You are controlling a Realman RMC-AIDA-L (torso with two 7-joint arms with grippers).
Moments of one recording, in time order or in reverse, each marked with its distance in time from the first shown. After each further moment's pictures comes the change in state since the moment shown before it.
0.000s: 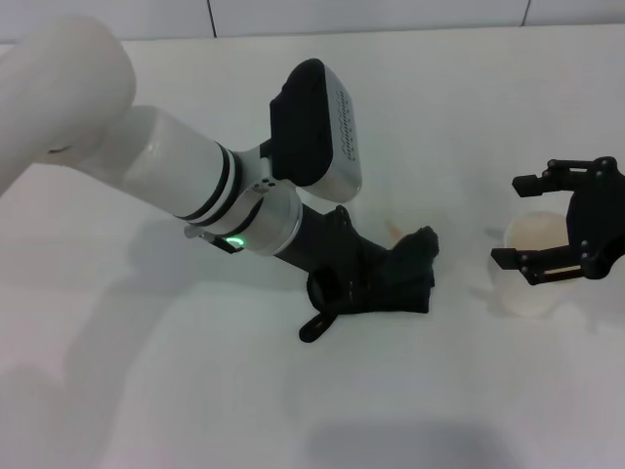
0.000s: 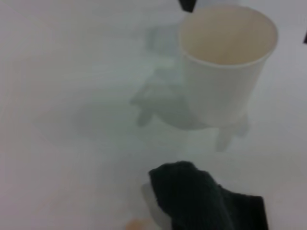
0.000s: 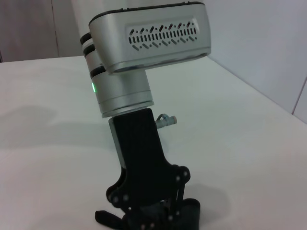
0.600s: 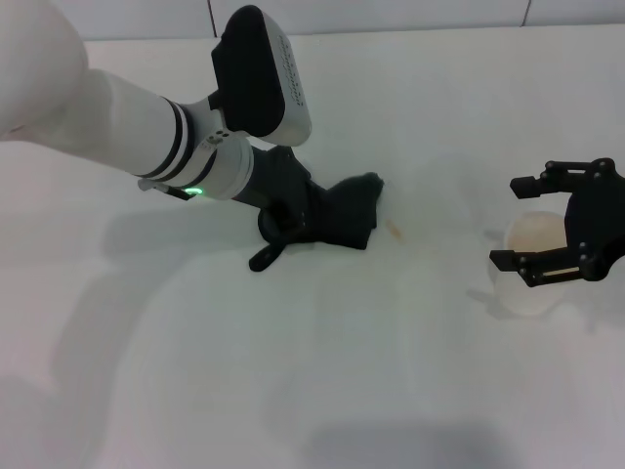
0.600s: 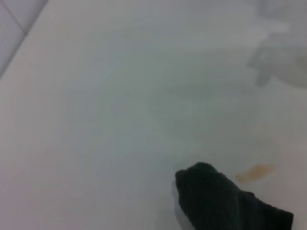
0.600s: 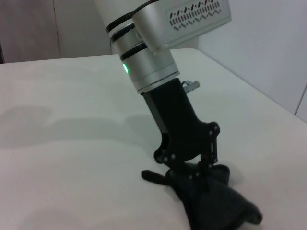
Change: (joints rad) left arm 0.015 0.006 -0.189 -0.003 0.193 -0.111 -0.003; right arm -0.001 0.002 -0.002 -0.001 0.002 -0.003 0.000
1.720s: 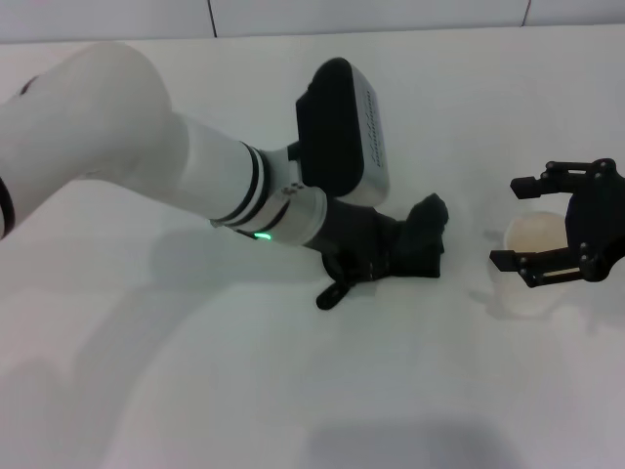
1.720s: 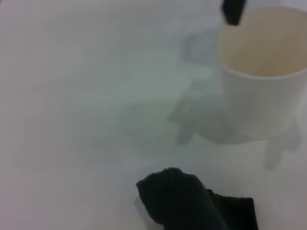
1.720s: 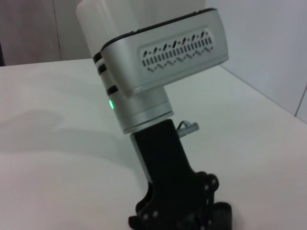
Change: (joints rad) left arm -0.021 -0.010 0.324 0.013 -0.247 -0.101 0.006; right arm -0.004 0.000 0.002 -0.001 0.007 -0.003 0.000
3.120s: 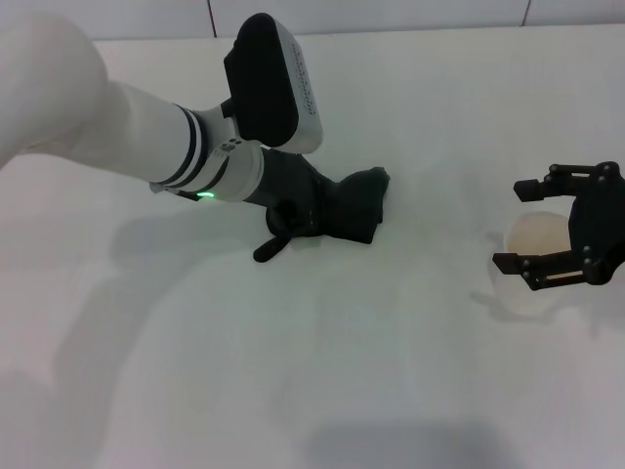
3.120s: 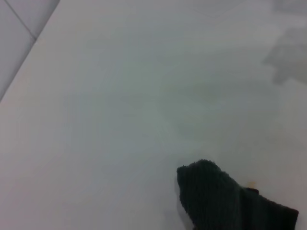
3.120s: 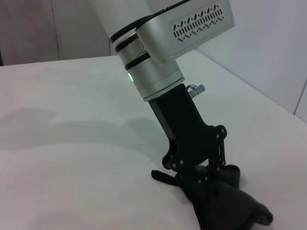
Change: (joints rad) left arm 0.018 0.010 -0.233 -0.037 0.191 -0.004 -0.005; right arm -0.012 0.000 -0.001 -0.007 0.002 0.000 0.001
